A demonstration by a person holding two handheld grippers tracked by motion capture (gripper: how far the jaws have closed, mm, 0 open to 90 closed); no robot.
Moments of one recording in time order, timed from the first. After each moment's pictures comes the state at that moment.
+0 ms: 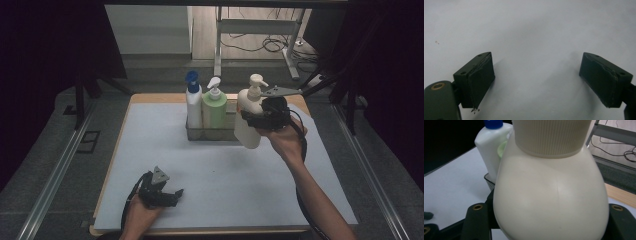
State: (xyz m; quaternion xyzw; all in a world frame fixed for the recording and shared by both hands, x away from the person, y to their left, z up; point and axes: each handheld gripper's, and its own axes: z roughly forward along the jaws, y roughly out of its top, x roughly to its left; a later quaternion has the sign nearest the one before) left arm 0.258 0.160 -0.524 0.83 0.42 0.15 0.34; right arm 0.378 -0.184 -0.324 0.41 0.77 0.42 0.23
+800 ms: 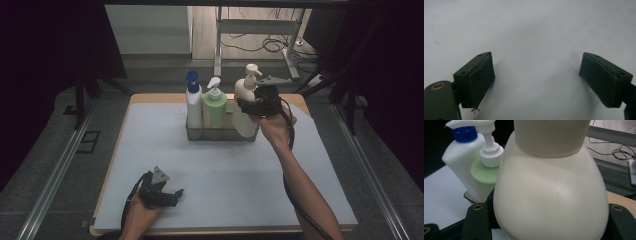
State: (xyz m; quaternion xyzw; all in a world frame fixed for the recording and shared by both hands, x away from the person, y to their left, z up) left arm 0.258 0.160 -0.524 0.83 0.42 0.15 0.34; right arm 0.424 -0.171 -0.333 0.44 0.75 0.42 0.25
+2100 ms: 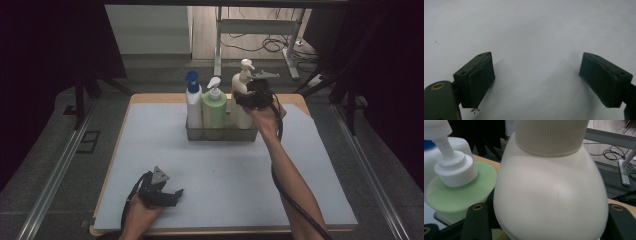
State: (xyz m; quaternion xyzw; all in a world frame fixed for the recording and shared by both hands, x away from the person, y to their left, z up) left arm 0.258 0.160 -0.524 0.83 0.42 0.15 0.34; right arm 0.468 -0.159 -0.355 0.46 0.74 0.41 0.28
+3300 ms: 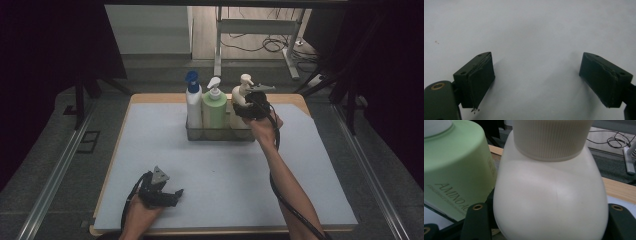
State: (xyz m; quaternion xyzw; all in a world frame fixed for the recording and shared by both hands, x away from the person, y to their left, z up) left arm 0.258 0.160 -0.524 0.83 0.42 0.15 0.34; right arm 0.469 -0.162 -0.400 0.47 0.74 0.39 0.26
